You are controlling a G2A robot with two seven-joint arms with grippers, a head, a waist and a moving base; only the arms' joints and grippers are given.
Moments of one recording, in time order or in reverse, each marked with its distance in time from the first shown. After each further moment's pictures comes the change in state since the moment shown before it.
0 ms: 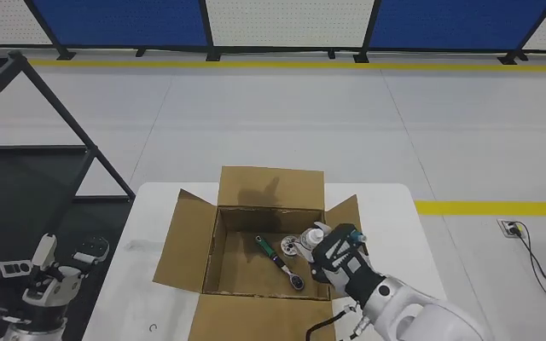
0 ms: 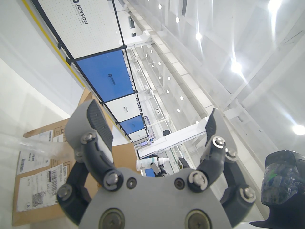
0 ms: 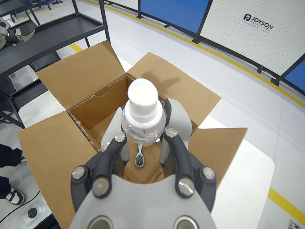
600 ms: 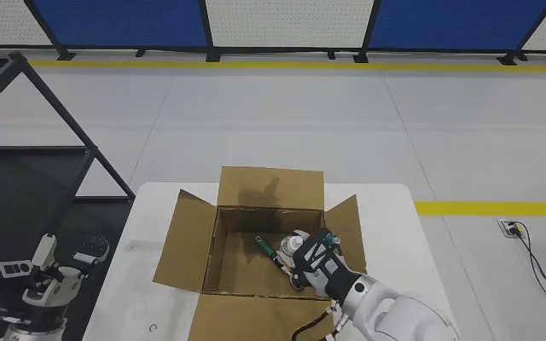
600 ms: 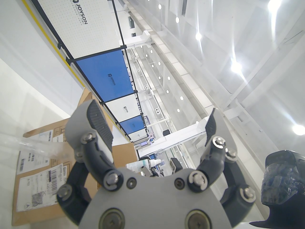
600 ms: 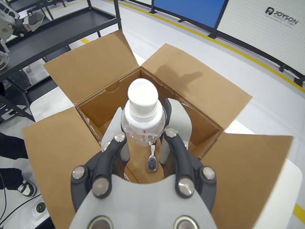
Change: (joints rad) left arm 0.000 0.000 0.000 0.000 0.000 0.000 0.000; right arm 0.068 -0.016 -0.117 0.183 0.032 -0.040 -0.099
